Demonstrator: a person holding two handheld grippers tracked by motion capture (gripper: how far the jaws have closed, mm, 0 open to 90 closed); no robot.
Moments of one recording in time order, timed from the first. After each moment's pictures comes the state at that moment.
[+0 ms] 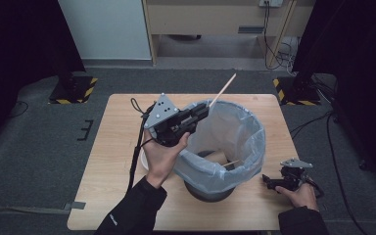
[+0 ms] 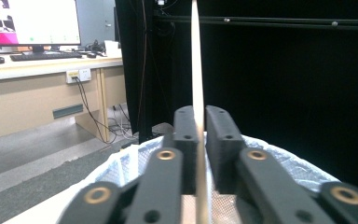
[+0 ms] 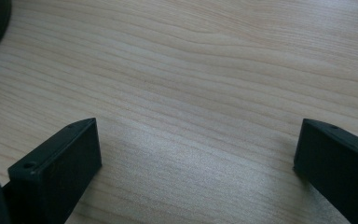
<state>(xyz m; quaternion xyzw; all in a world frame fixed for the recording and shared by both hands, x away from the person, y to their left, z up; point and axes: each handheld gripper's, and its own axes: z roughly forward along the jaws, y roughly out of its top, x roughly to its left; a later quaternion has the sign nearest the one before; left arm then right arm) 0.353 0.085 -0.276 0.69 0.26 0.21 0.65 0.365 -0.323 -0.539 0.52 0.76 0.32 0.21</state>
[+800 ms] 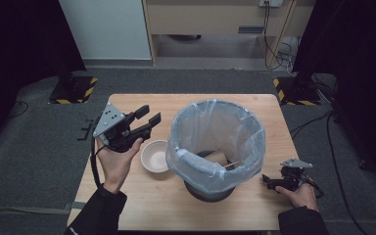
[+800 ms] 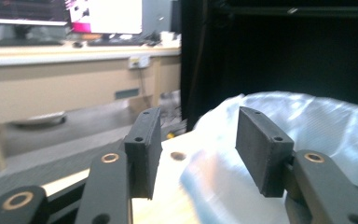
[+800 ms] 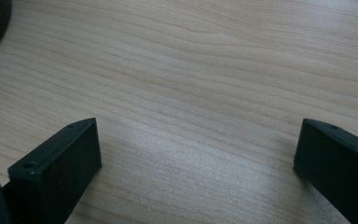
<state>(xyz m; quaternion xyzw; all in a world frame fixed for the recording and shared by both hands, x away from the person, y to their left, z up) 0.353 0.200 -0.317 0.67 0.35 0.27 0.60 0.365 -0.323 -0.539 0.52 0.76 0.32 0.21</state>
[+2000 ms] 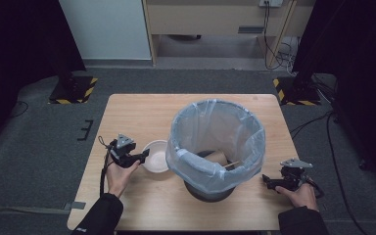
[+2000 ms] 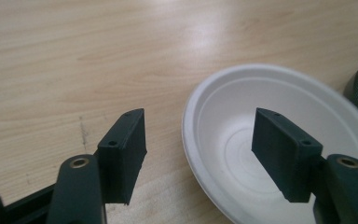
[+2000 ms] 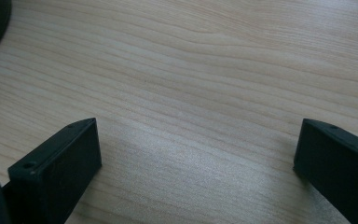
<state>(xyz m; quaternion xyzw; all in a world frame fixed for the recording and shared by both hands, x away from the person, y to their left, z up) 0.403 0.235 -0.489 0.75 0.49 0.21 0.39 0.365 -0.323 -0.539 0.52 0.76 0.32 0.21</state>
